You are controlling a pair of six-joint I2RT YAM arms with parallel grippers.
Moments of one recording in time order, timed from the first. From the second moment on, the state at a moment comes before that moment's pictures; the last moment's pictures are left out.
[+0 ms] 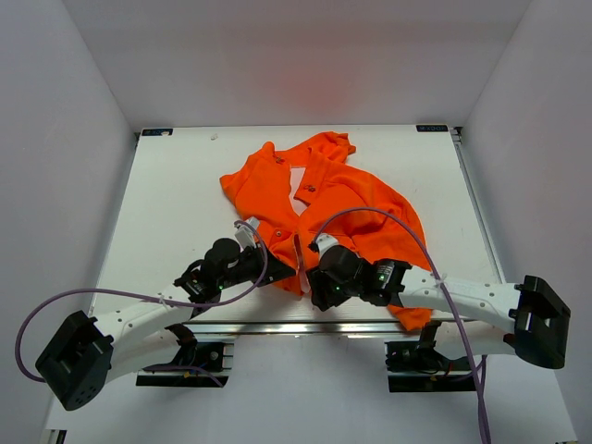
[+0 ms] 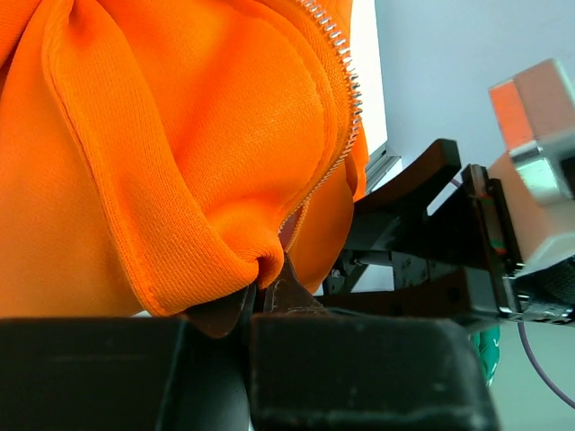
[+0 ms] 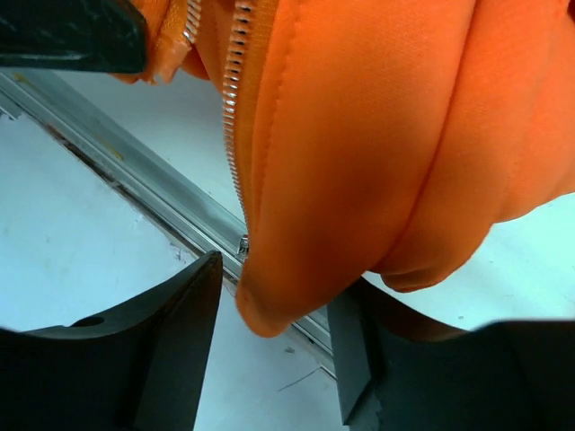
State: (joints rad) left arm -0.74 1.00 0.35 0.28 0.29 -0.99; right arm 1.16 1.19 0.76 -0.47 0.09 0.52
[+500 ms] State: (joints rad) left arm -0.74 1.00 0.37 0.28 0.30 -0.98; right arm 1.14 1.20 0.76 -0.41 0.07 0.55
